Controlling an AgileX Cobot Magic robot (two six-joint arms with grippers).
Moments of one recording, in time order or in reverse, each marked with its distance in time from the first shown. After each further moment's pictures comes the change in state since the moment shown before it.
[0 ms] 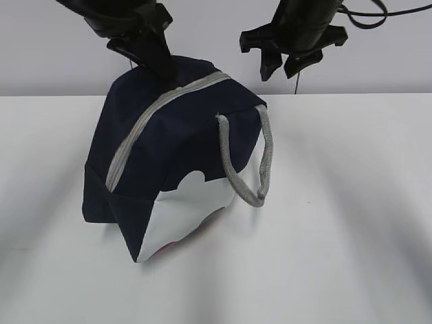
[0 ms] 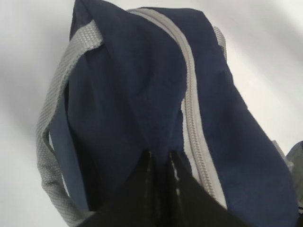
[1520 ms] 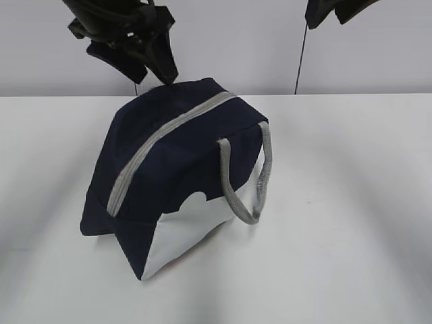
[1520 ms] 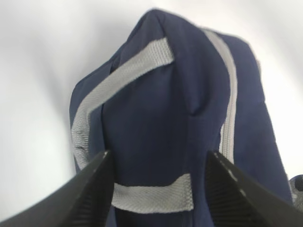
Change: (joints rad) left arm -0.002 -0.007 0.000 0.103 -0.012 -0.249; right arm 0.000 -0.309 0.059 -0.008 0.189 -0.088
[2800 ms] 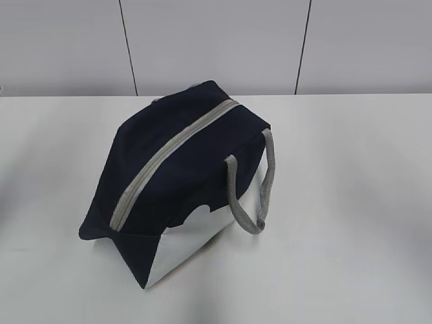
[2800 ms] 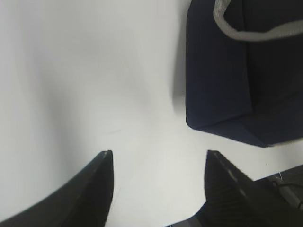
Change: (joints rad) left arm 0.220 -0.605 0.581 0.187 0.000 -0.032; right arm 0.000 -0.688 0.649 0.000 0.002 0.000
